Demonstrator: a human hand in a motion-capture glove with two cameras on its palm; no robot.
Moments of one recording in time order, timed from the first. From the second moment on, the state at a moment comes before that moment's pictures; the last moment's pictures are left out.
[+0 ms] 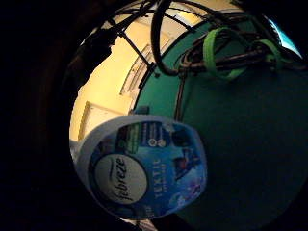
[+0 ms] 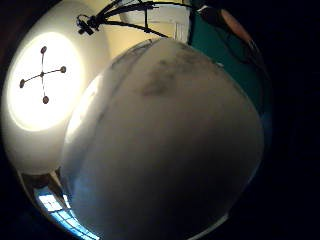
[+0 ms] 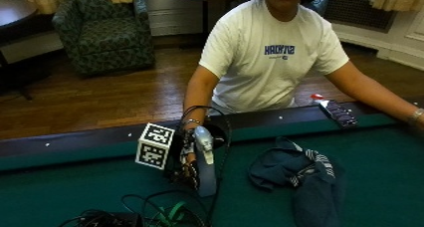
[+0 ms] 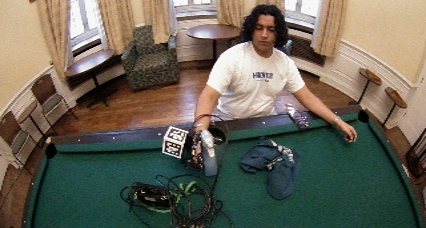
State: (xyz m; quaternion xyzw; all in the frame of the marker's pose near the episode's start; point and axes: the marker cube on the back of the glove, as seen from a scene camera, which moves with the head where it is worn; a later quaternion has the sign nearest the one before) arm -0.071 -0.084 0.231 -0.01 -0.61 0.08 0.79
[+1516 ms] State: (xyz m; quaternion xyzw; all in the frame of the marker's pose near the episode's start) arm -0.091 -0.111 0.125 0.12 -0.42 -0.01 0.90
